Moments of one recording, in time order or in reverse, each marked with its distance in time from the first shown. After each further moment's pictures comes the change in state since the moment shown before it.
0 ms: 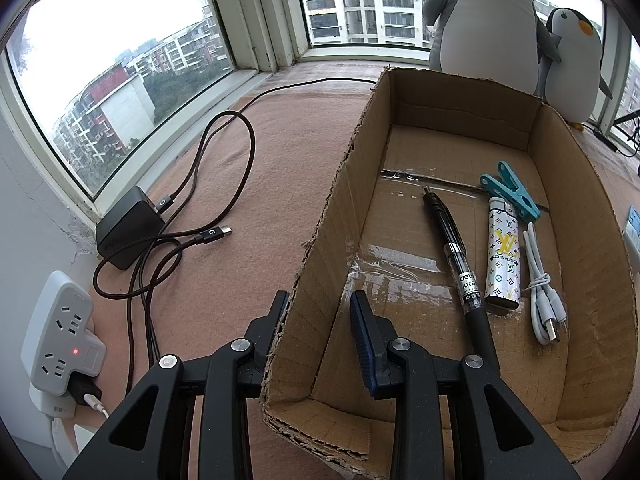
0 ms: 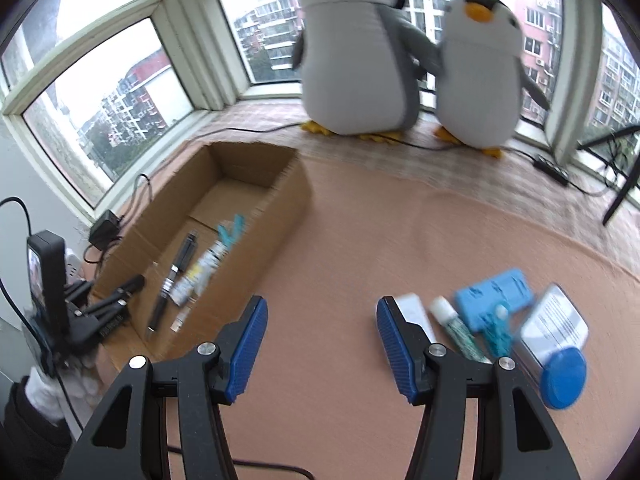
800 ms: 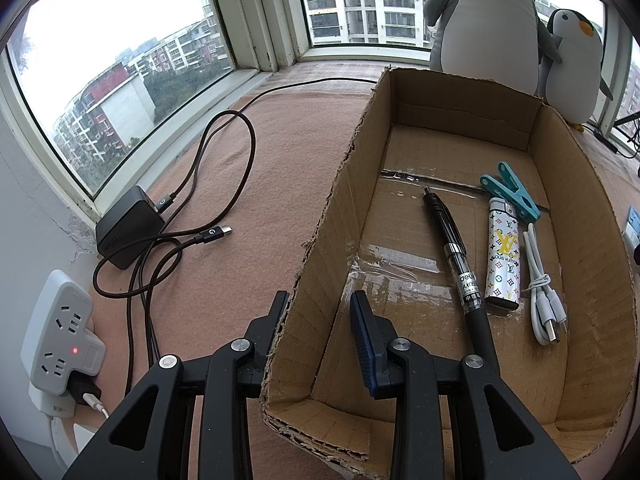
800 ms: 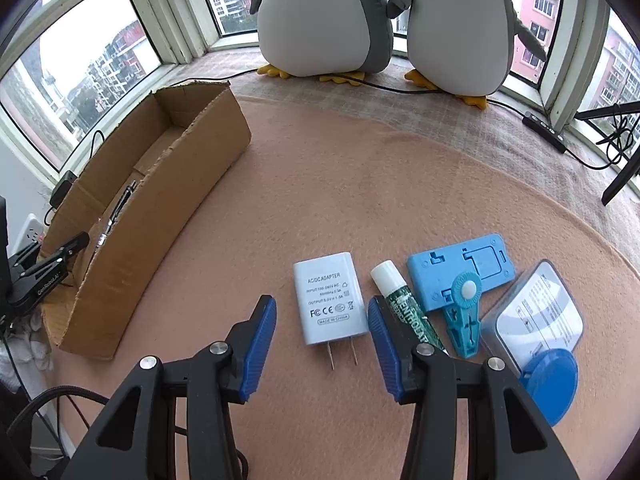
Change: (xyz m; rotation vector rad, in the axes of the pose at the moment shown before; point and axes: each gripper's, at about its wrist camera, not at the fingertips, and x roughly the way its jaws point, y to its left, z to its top) left arm 0.000 0.000 0.000 0.001 0.000 0.000; right arm 0.040 -0.041 -0.010 -0.041 0.149 -0.053
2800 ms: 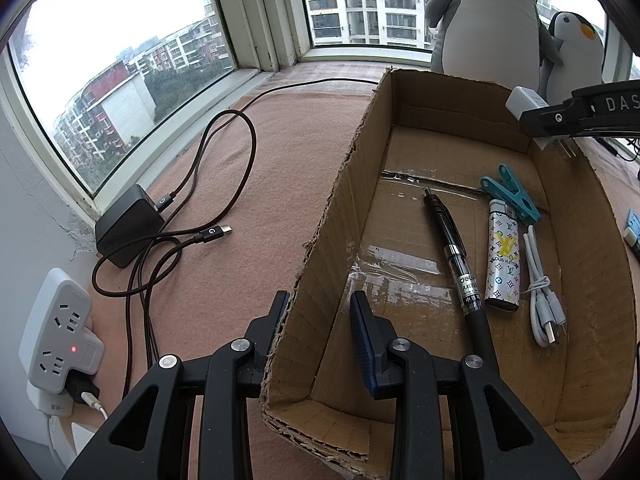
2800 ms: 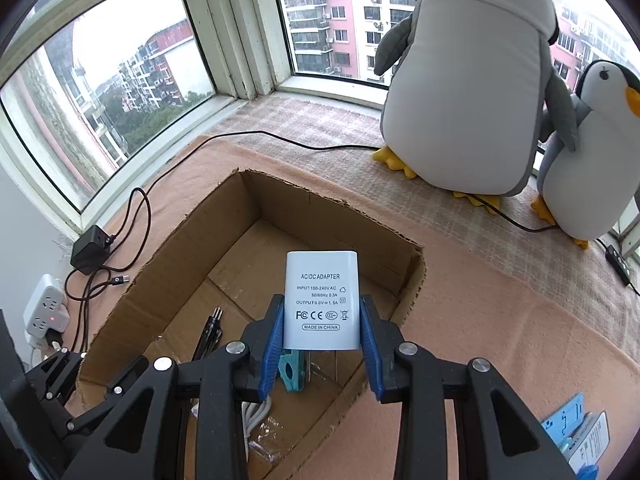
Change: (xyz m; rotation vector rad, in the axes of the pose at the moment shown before) left arm 0.000 0.001 0.000 0.000 -0.001 -0.002; right arm 0.031 0.127 0.111 -0.098 -0.111 0.047
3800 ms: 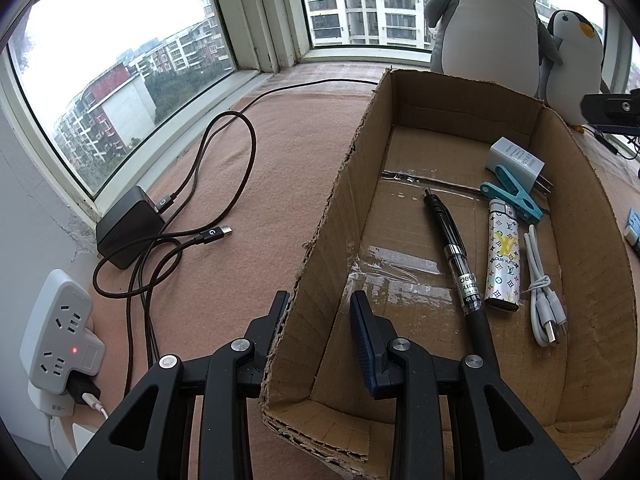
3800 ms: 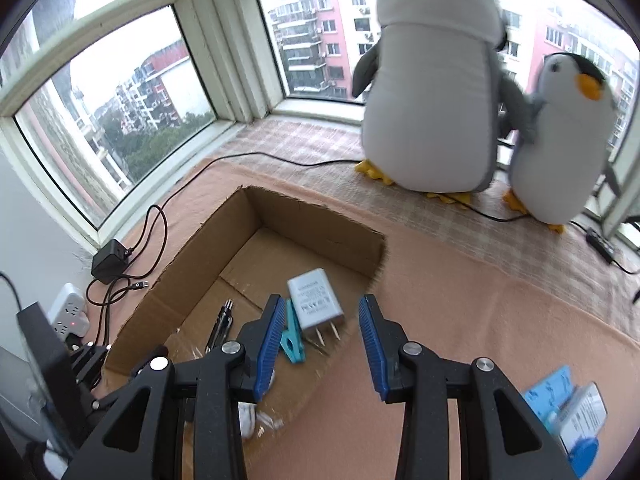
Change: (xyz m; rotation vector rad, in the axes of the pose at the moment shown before) left arm 0.001 -0.001 0.001 0.002 -0.003 0.002; right arm -0.052 -0.017 -0.019 0.068 -0.072 0.016
